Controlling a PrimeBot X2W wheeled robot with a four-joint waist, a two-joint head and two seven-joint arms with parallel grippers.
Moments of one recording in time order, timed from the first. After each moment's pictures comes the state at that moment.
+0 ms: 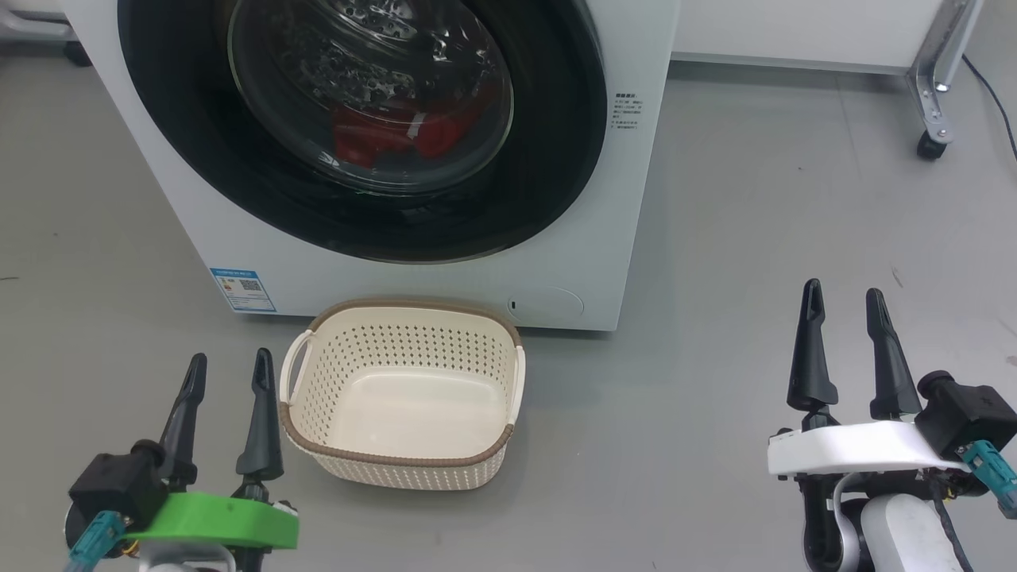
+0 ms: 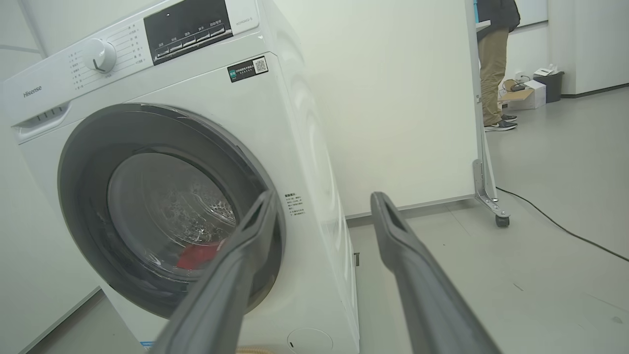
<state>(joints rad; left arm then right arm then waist) -0.02 0.06 -0.09 0.09 -0.46 -0.12 -0.25 -0.01 -0.04 0.15 -0.03 0.44 -0.06 -0.25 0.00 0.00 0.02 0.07</state>
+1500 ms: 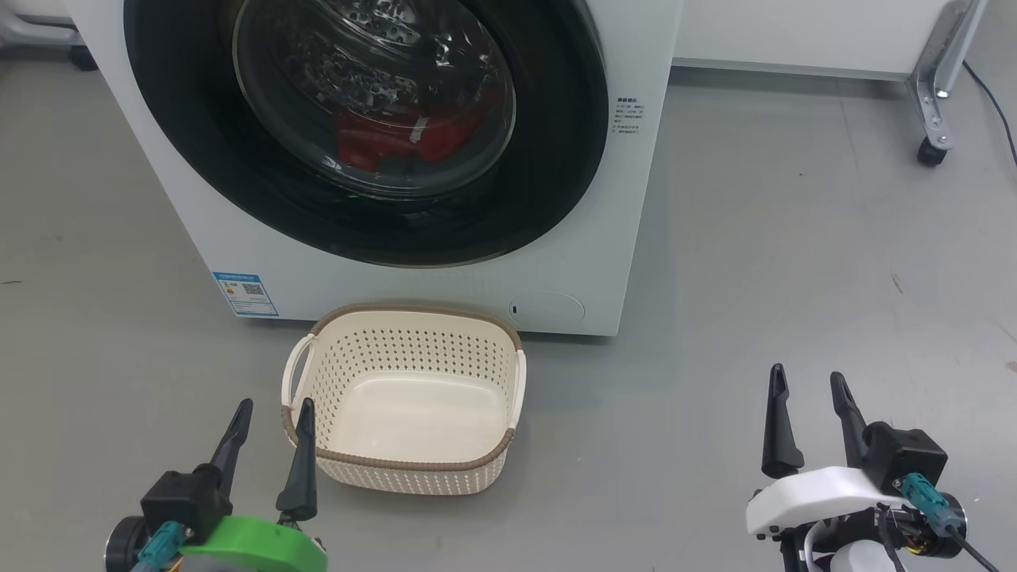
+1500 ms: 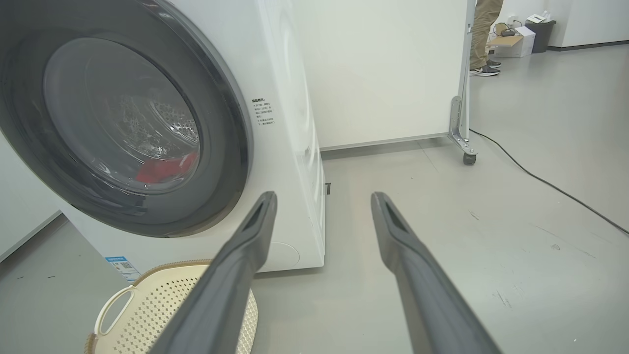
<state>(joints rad) -0.01 0.05 -0.15 0.24 -0.37 -0.12 -0.25 0.02 -0.04 0.18 0.18 0.40 -0.10 -0.25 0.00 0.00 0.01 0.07</state>
